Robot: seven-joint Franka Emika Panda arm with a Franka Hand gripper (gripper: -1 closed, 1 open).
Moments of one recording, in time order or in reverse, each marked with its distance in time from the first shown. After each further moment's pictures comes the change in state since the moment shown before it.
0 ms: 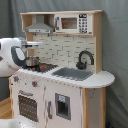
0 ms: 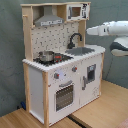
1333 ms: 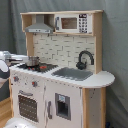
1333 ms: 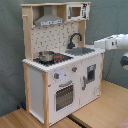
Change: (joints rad) arm 0.199 -0.247 0.097 -0.145 0.000 -0.173 0.195
